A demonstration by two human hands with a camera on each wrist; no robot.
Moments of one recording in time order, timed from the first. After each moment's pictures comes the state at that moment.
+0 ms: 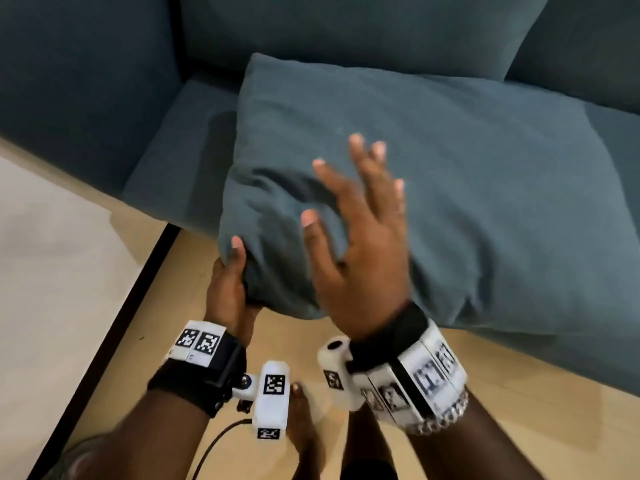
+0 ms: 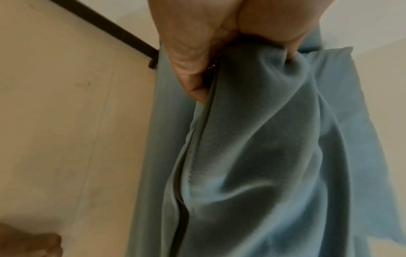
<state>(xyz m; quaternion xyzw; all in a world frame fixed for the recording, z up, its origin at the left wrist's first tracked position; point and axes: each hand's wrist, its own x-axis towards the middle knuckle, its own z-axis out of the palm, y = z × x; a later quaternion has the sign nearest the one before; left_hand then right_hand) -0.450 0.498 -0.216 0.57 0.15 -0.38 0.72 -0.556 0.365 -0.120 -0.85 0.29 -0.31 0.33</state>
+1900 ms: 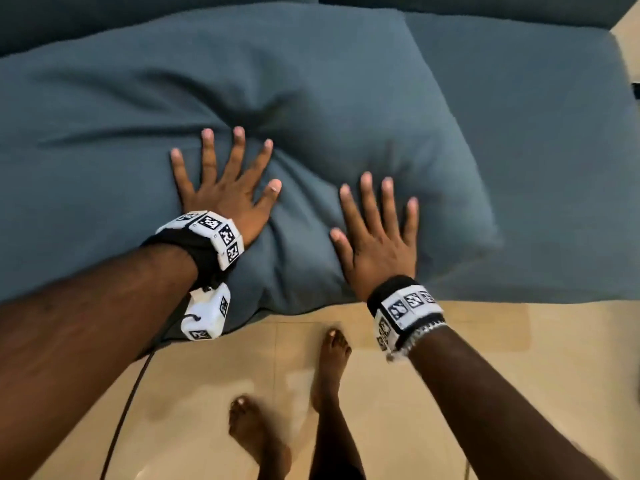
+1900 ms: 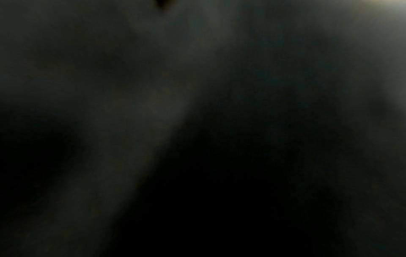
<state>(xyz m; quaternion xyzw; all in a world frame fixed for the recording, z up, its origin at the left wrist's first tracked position) -0.533 0.218 -0.273 0.84 -0.53 -0.07 -0.04 -0.761 0.189 -0.239 -0.87 0.49 -0.08 0.03</state>
